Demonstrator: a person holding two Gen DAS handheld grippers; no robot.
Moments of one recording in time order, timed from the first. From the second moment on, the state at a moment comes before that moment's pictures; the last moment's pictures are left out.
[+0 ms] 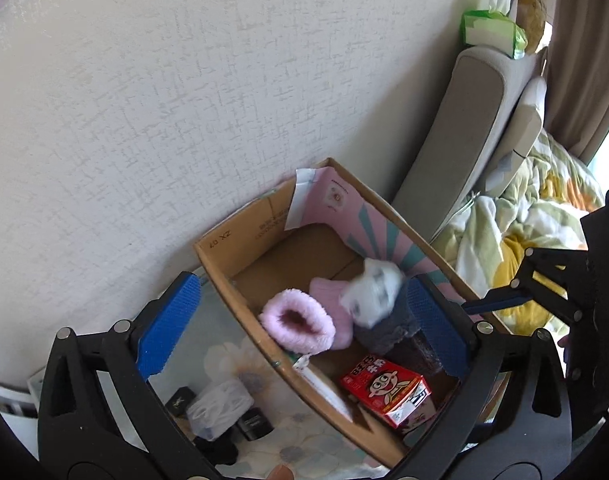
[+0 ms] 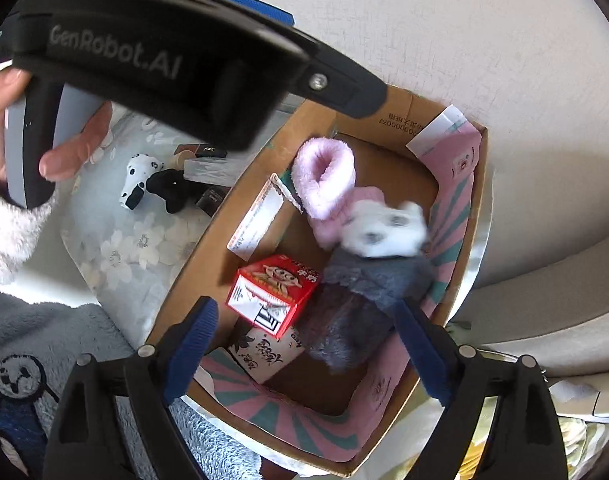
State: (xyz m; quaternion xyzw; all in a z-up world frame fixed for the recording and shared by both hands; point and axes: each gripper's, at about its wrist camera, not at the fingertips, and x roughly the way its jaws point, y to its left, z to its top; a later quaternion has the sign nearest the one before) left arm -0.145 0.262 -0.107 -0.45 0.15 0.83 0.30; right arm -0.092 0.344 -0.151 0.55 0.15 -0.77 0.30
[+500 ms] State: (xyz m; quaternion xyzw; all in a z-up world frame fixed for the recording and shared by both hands) left arm -0.139 0.214 -0.080 -0.44 0.12 0.84 0.29; right arm -0.091 0.353 -0.129 0.55 0.12 -0.79 0.26
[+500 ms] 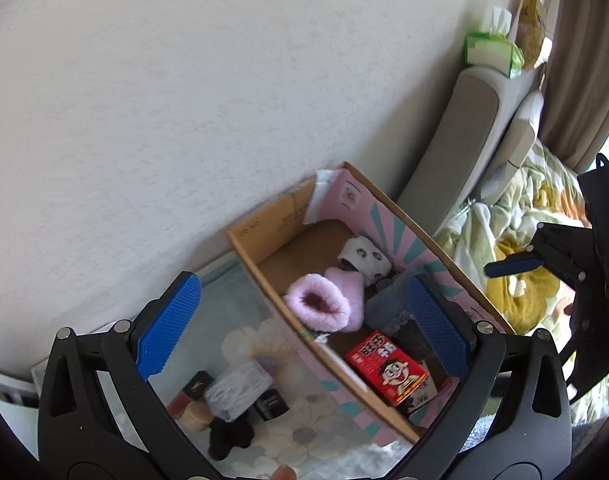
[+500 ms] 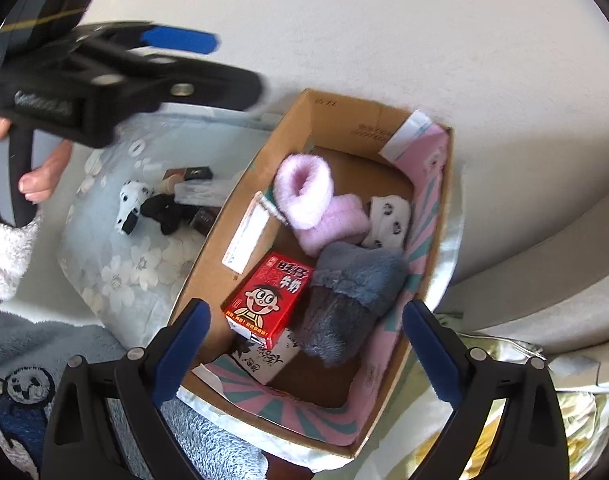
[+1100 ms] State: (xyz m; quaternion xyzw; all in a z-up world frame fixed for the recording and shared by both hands) left arm -0.119 0.052 -0.042 -0.41 0.11 0.88 0.19; right arm -0.086 0.297 -0.095 0.50 0.18 -0.80 0.27
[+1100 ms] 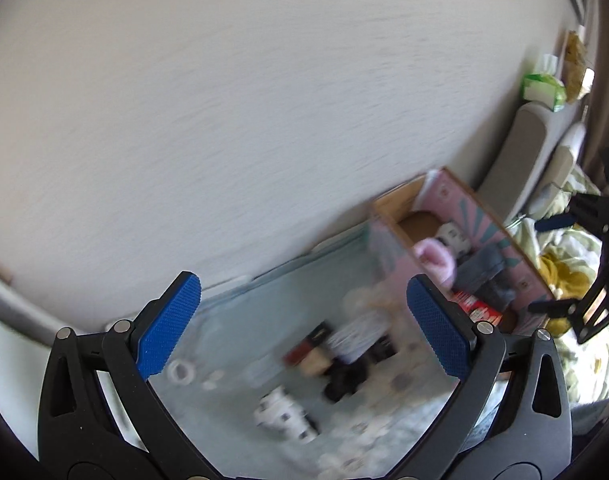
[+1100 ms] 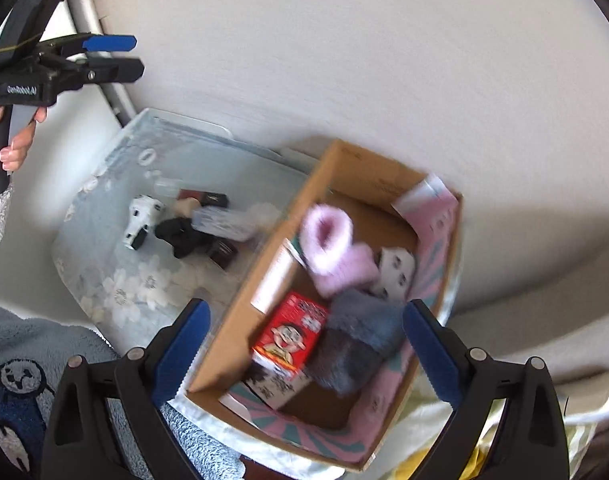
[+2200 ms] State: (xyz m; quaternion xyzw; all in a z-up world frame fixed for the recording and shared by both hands) left arm -0.085 -0.025 -0.251 -0.54 -0.05 0.84 0.00; right arm -0.141 0.103 -0.248 0.50 0.48 -0.56 0.46
